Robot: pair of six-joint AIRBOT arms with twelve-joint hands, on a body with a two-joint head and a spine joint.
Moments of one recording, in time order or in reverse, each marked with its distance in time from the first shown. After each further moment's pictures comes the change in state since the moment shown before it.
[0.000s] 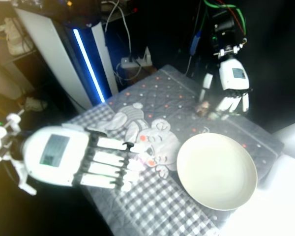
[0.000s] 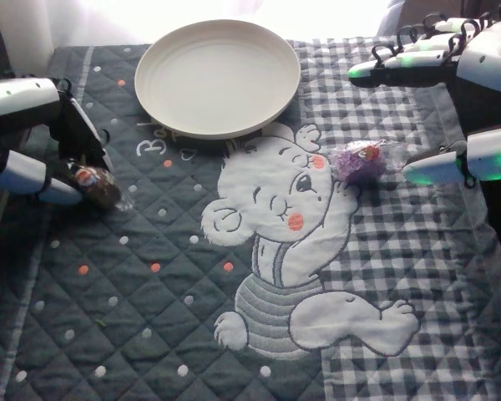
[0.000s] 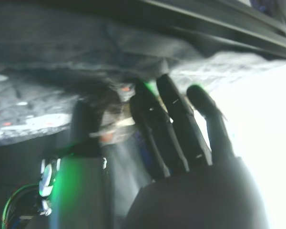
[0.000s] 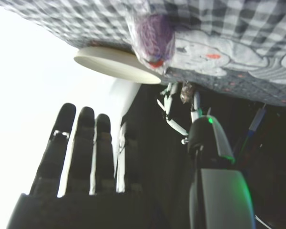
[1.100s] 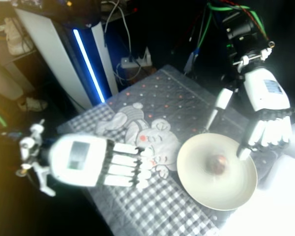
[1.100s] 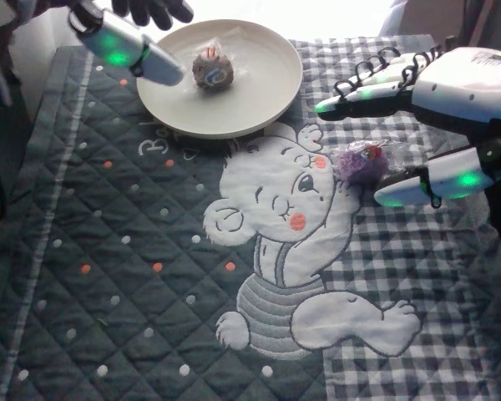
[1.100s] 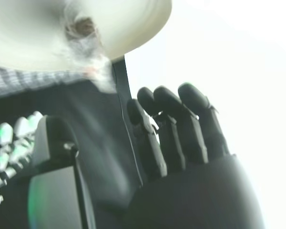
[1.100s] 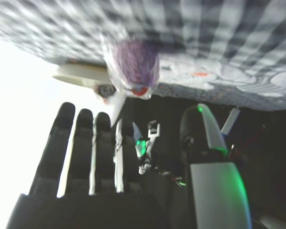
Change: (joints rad) left arm -0.327 -0.275 0.301 0.082 0.172 0.025; right arm 0.000 -0.134 0.106 -0.108 0.005 0.097
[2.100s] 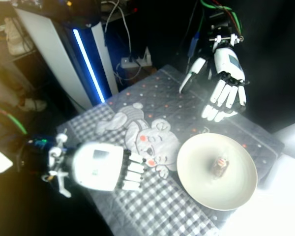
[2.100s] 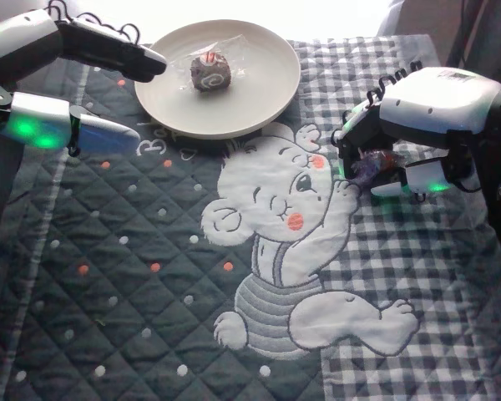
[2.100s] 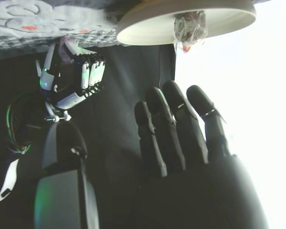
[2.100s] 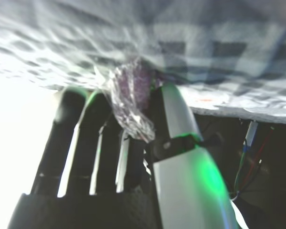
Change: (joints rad) left arm 0.321 0.277 -0.328 -0.261 -0.504 -0.063; right arm 0.005 -0.129 0.113 -0.002 -0.076 0.017
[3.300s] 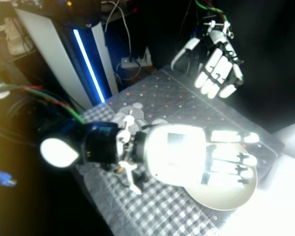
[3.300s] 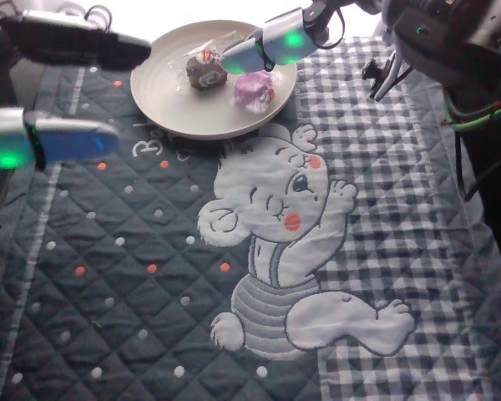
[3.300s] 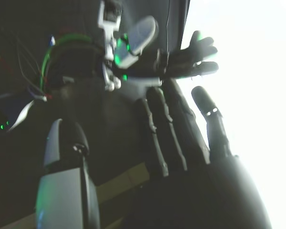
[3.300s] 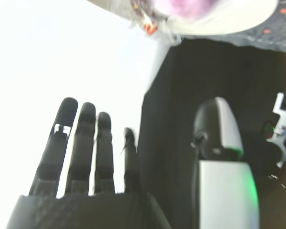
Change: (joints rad) left arm 0.187 0.075 -0.159 -0.195 -0.418 0.017; right arm 0.347 -0.303 0.273 0.079 -0.090 -0.019
